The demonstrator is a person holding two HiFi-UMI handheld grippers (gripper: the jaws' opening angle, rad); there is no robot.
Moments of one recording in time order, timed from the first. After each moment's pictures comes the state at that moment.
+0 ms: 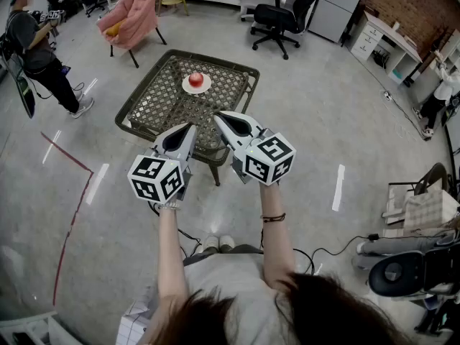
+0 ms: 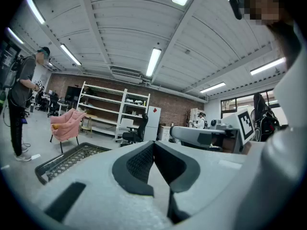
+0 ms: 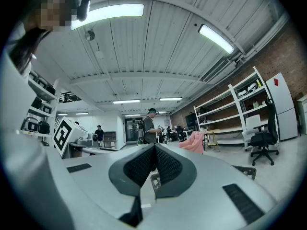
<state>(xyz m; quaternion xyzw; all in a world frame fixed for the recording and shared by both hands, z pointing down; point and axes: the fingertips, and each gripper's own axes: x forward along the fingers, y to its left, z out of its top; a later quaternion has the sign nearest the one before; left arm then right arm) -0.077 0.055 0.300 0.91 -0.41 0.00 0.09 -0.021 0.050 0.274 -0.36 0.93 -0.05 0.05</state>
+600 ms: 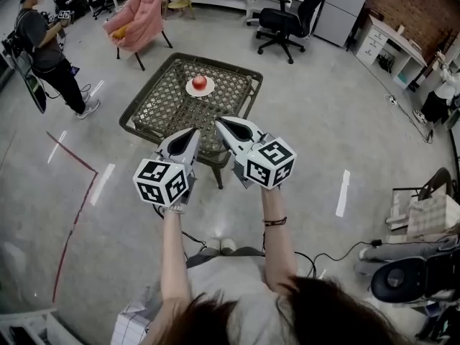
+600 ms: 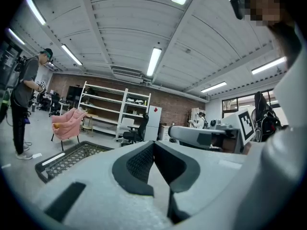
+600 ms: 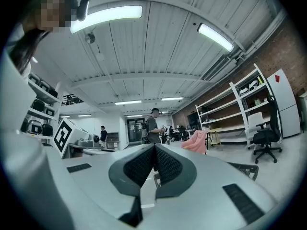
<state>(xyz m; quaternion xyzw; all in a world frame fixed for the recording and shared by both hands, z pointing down) -0.061 0.065 0.304 0.91 -0.41 0.00 0.09 -0.012 0.060 0.278 -0.35 0.93 -0.05 0.05</state>
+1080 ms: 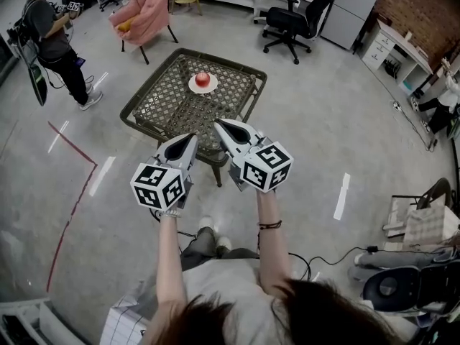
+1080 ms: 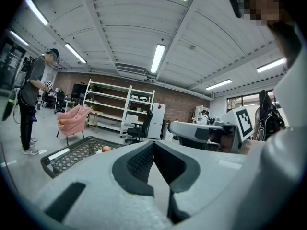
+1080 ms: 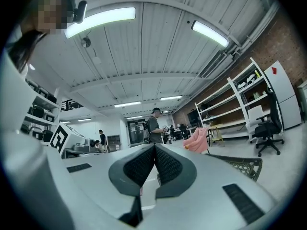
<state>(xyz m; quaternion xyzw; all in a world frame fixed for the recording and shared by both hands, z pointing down) -0.065 0.071 0.322 0.90 -0.43 0.02 0.11 -0.012 0.056 0.288 -0.34 0.93 -0.08 0.07</state>
